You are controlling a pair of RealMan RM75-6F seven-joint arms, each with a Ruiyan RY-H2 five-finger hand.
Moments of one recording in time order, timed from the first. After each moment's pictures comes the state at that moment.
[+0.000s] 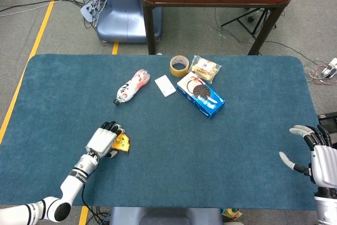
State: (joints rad) left arm -0.60 -1.53 -0.10 -1.49 1.16 0.96 0.56; right arm 0.00 -1.08 0.09 -1.87 -1.45 1.58 0.04
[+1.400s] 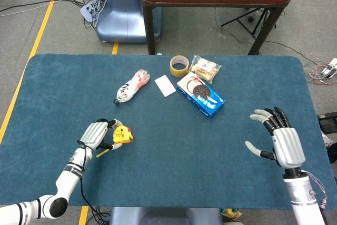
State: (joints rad) left arm -0.58 -1.43 -0.22 -1.67 1.02 0.95 0.15; right arm 0.19 -1.15 0.17 -1.96 -1.51 1.41 -0.10
